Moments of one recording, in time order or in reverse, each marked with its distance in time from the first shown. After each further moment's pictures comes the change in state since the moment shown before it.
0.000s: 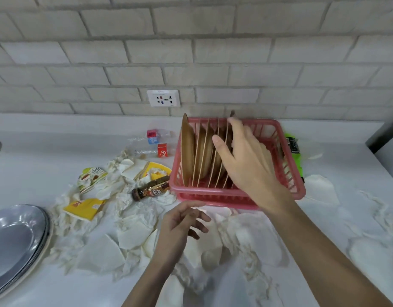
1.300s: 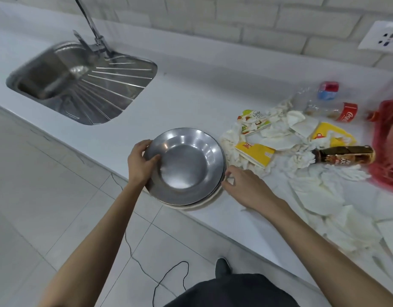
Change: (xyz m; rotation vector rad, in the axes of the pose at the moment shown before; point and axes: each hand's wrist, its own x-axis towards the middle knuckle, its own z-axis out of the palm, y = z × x) left_hand -0.057 -0.063 -0.557 0.635 0.790 -0.047; right_hand -0.108 -0.309 0.318 0.071 -0.909 -0.075
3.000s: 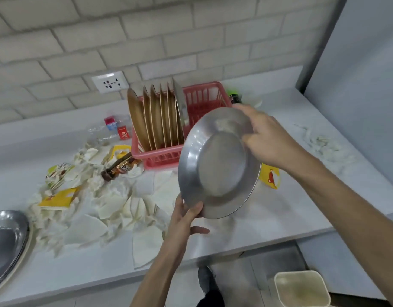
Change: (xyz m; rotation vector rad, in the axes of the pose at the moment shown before) left_hand -0.439 0.304 0.295 -0.526 -1.017 -0.047; right_hand -0.379 0.332 -0.245 0.301 0.795 0.221
